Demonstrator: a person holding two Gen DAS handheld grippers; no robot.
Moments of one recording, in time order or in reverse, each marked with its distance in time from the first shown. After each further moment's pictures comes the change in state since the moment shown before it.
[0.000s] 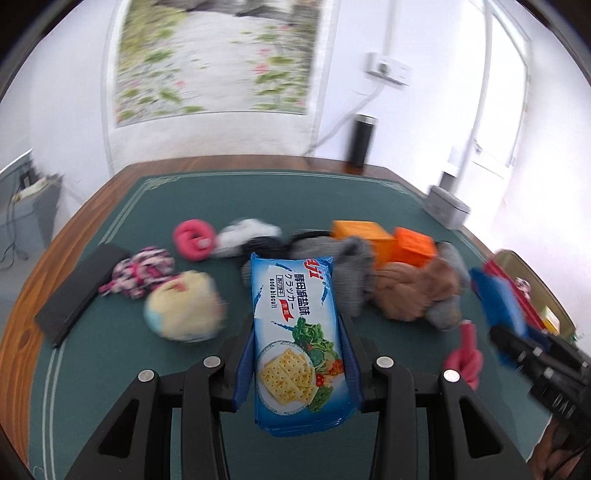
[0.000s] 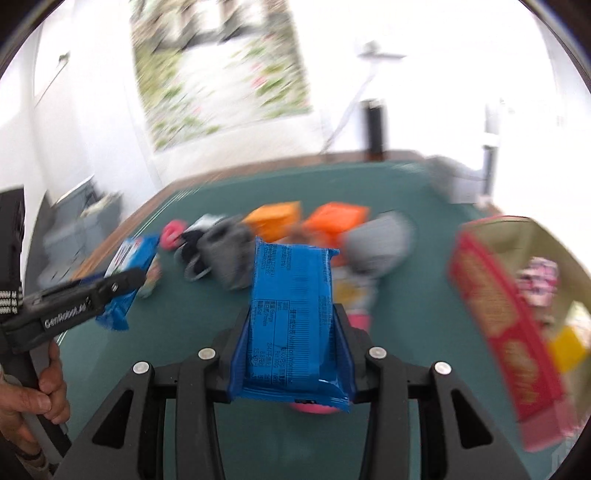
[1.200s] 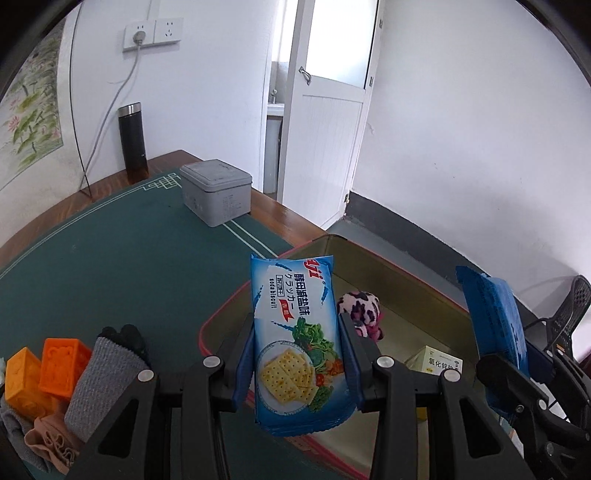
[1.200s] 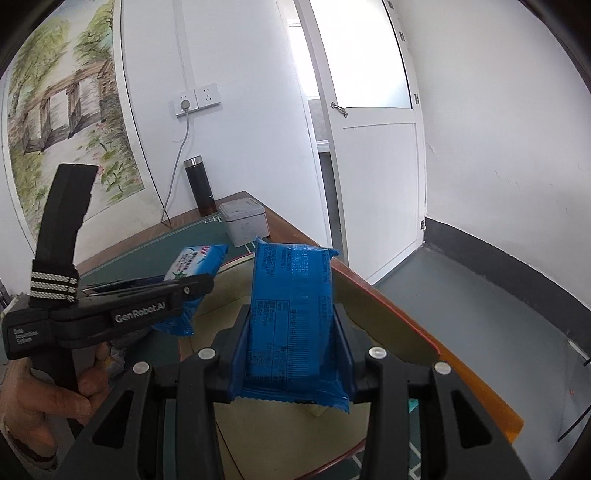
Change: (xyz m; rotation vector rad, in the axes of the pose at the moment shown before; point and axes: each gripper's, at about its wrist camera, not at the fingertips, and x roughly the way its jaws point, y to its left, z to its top) left arm 0.116 -0.309 0.060 0.365 0.153 -0.378; right arm -0.074 -0.203 0.023 0.256 -0.117 -0.337
